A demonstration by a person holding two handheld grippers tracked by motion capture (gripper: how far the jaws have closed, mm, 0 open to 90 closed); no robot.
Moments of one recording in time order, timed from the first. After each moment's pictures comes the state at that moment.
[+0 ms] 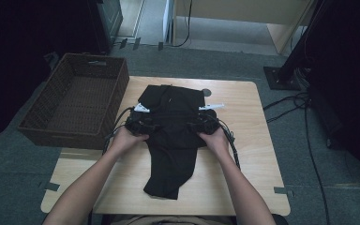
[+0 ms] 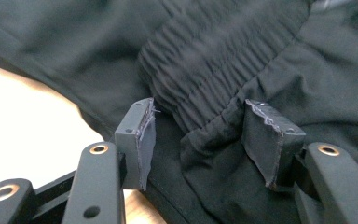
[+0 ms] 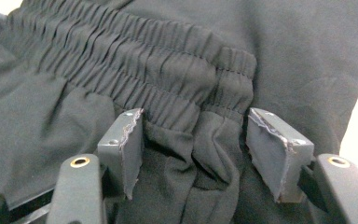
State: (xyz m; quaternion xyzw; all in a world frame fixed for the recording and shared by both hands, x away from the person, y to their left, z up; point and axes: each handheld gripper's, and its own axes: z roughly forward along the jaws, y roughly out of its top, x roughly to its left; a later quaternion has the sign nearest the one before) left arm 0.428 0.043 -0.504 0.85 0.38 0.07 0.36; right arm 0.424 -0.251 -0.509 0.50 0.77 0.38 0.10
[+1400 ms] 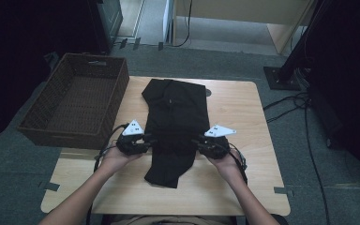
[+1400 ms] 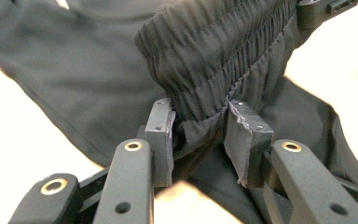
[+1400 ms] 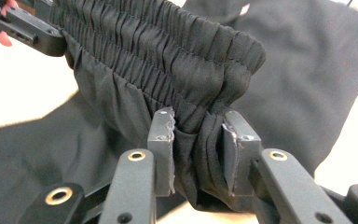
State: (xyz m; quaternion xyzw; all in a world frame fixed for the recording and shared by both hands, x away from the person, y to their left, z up) left arm 0.334 0.060 -0.479 0.85 0.29 0.08 0.43; right arm 0.305 -0.256 -0.470 0.39 0.80 0.42 0.16
